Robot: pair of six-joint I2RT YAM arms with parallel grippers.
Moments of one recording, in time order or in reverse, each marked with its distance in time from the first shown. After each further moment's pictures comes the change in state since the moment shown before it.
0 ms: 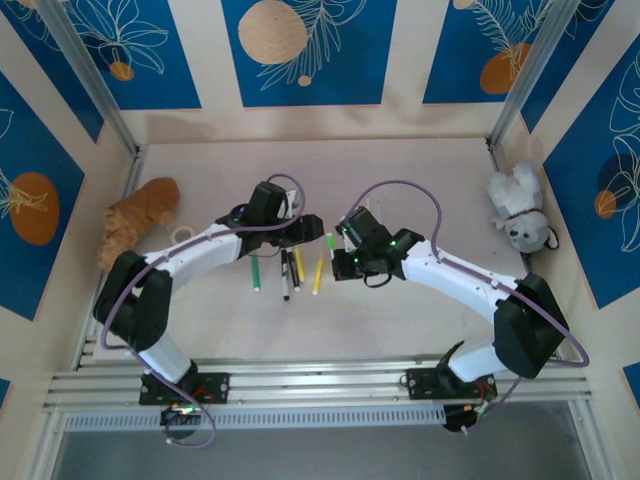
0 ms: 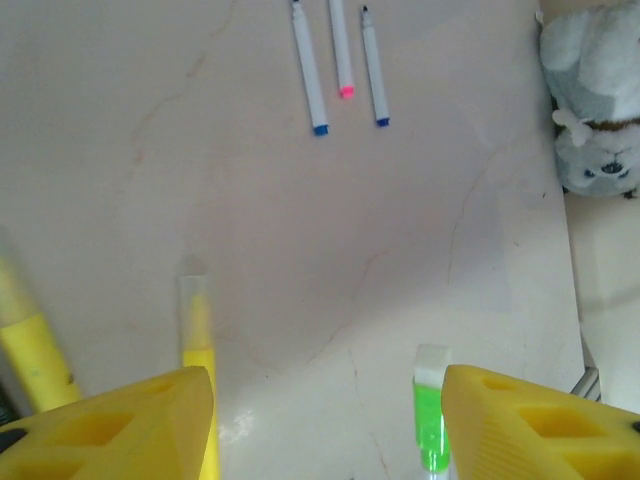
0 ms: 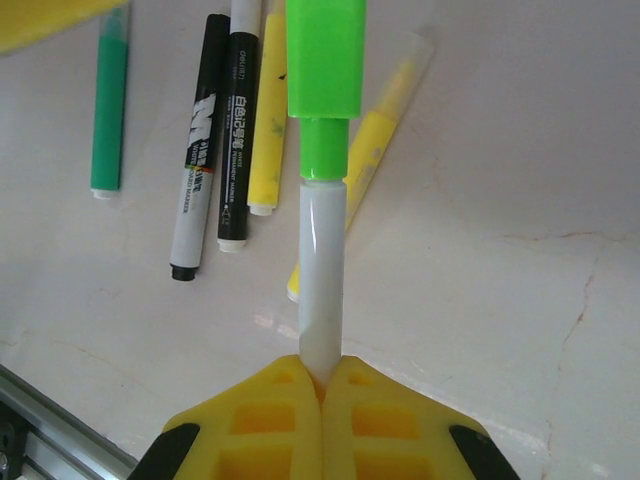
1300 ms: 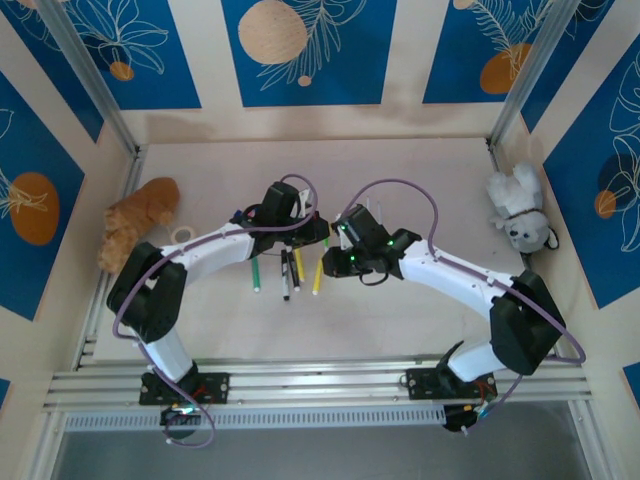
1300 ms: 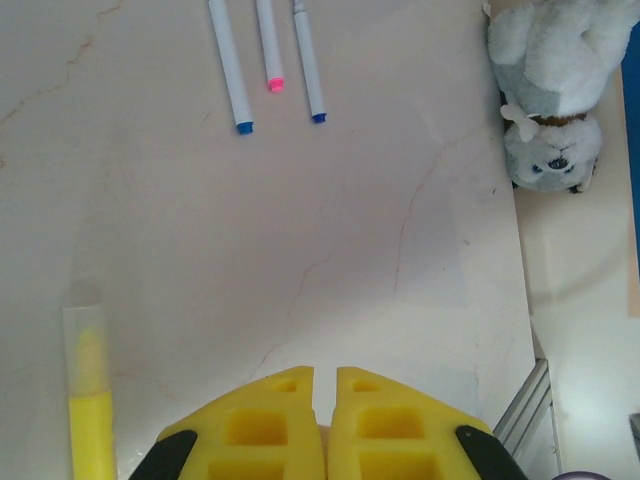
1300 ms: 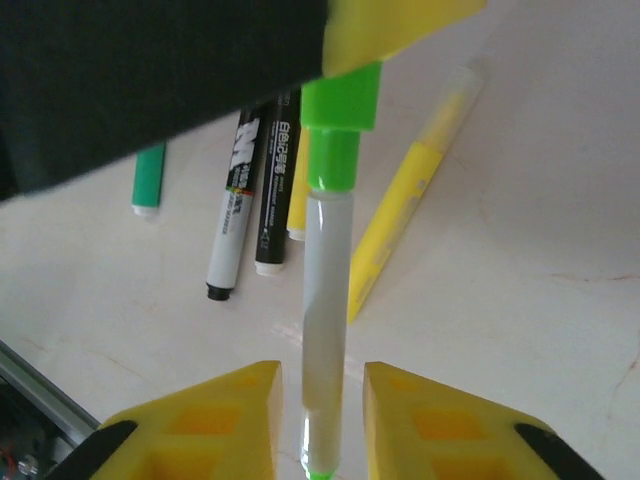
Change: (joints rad) left arm -0.042 0.070 0.032 0.103 0.040 -0.070; right arm -0.004 0.023 0.000 0.079 -0.037 -0.004
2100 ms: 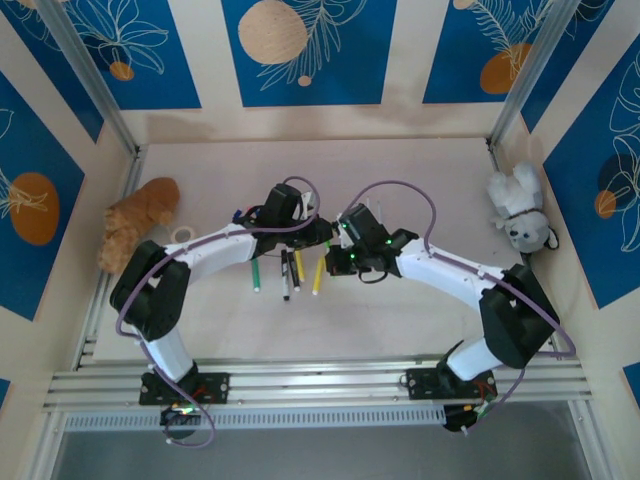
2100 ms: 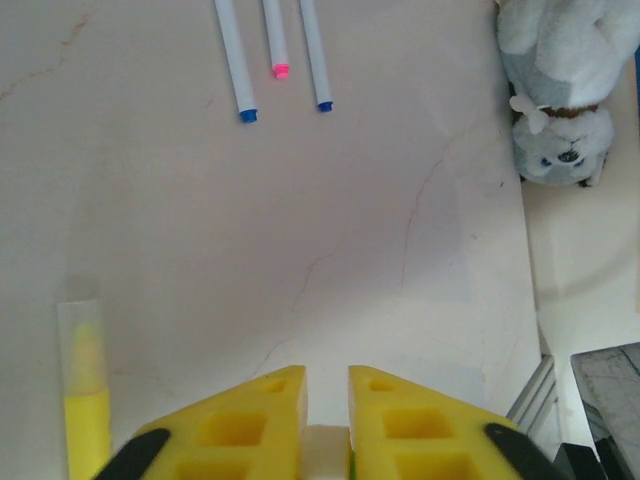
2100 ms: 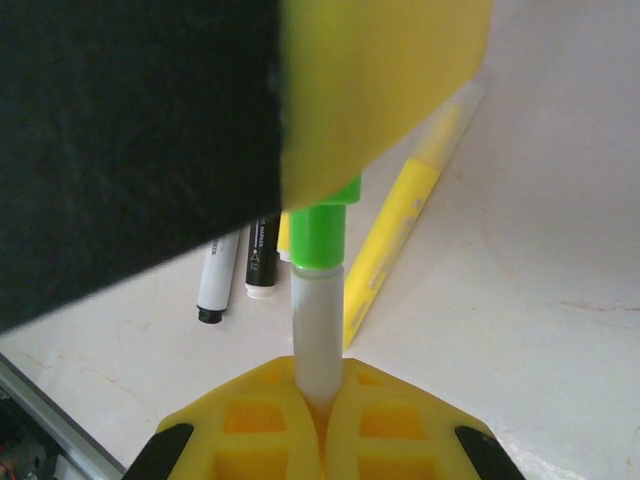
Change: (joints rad) left arm -0.009 0.015 0.000 0.004 0.000 -0.003; right arm -0.039 0.039 -0.028 0.078 -0.047 0.003
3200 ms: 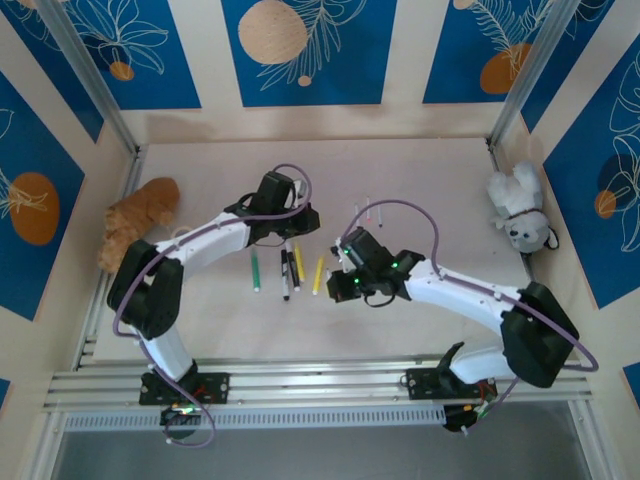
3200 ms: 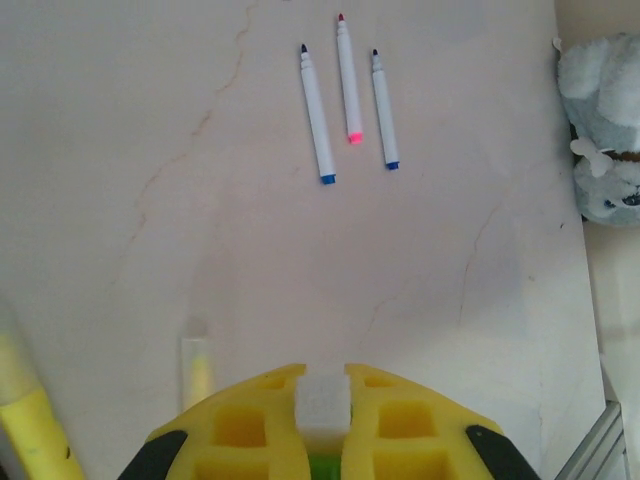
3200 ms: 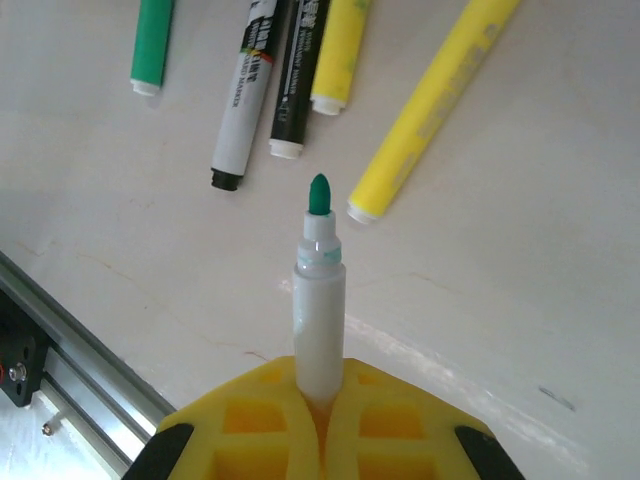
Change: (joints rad) left arm 0.063 -0.003 0.098 -0.167 -0.089 0.099; right arm 0.100 -0.150 -0.148 -0.033 -0.005 0.006
